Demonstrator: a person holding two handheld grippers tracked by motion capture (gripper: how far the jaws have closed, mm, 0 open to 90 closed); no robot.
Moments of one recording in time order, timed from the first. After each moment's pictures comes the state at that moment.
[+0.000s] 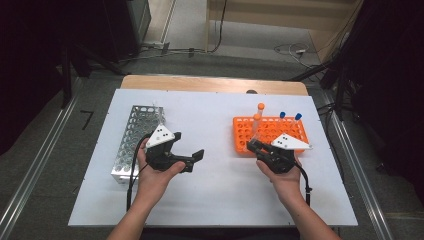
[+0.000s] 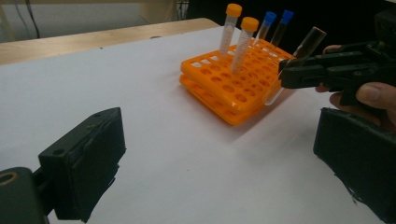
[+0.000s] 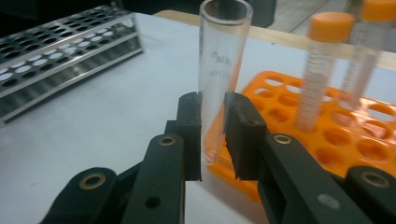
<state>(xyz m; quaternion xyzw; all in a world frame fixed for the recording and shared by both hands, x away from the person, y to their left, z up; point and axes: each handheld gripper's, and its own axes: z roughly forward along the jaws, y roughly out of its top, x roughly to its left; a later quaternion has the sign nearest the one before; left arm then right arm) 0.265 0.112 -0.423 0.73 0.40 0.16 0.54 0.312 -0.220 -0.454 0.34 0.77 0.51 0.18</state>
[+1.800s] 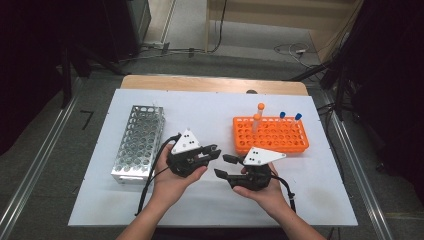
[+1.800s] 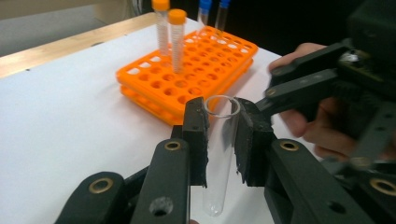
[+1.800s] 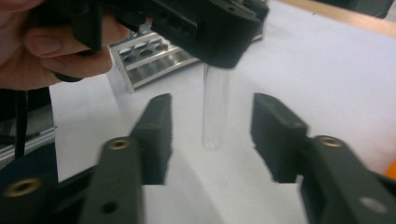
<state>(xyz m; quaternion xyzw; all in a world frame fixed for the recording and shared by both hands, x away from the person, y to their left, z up) 0.264 0.069 -0.418 0.77 0.32 0.15 0.53 0.271 -0.164 -0.447 0.21 0.83 0.52 0.08</state>
